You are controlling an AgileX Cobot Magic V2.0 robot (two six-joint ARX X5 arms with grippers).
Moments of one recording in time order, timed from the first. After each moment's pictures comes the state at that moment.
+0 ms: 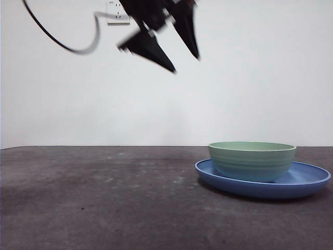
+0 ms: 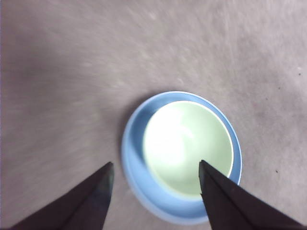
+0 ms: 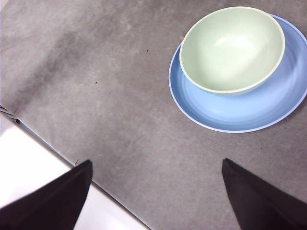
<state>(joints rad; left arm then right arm) -0.63 1.80 1.77 -0.75 0.24 -0.20 0.14 0.74 0.96 -1.10 -0.55 -0.04</state>
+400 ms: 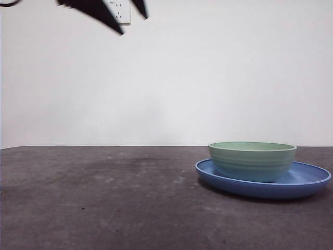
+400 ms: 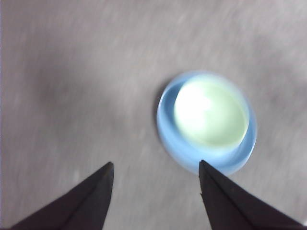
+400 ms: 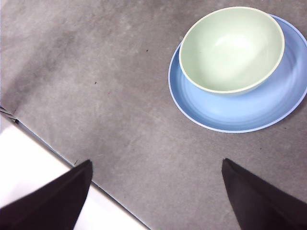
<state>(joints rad) -0.54 1.48 1.54 -0.84 0.21 -0.14 0.14 0.74 0.96 -1.10 -0.54 -0.04</state>
